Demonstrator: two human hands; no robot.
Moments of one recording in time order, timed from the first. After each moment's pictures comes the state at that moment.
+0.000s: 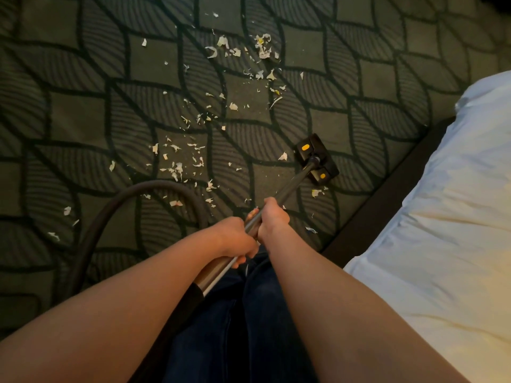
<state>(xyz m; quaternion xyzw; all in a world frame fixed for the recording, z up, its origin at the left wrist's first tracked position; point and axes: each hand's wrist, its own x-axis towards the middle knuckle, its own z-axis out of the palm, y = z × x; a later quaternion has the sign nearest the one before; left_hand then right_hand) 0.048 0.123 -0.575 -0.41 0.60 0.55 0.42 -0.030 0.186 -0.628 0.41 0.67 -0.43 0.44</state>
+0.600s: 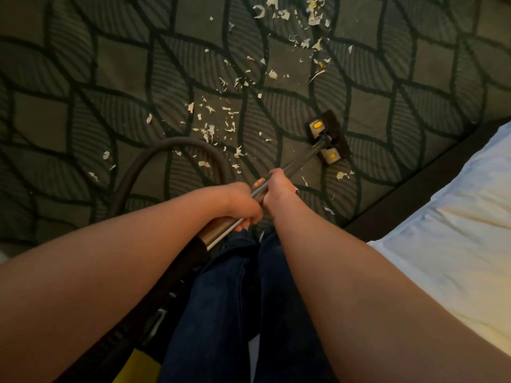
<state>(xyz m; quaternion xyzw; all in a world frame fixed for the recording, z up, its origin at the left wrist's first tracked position) 0.093 0.097 -0.553 -0.43 0.58 0.54 0.43 0.012 0.154 -0.631 0.42 0.65 -0.43 0.48</state>
